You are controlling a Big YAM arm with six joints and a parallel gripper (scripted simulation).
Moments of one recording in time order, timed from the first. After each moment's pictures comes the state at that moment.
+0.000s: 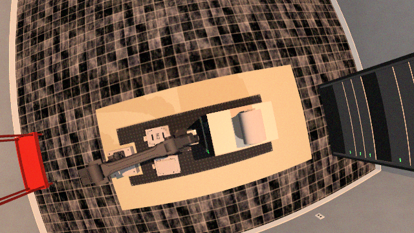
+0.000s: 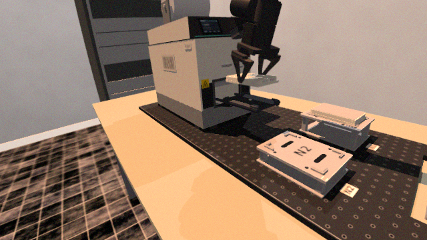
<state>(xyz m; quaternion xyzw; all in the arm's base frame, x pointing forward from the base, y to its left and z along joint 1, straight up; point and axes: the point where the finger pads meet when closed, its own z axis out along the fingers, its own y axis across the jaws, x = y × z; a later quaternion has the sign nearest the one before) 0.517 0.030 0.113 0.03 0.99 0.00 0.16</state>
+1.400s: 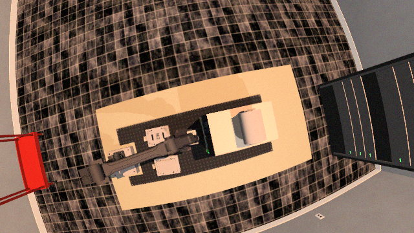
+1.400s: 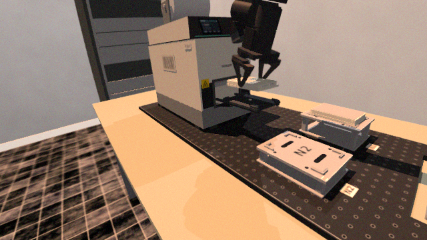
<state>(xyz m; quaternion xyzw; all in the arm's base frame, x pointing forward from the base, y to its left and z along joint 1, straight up) 0.517 0.029 0.101 0.03 0.99 0.00 0.16</state>
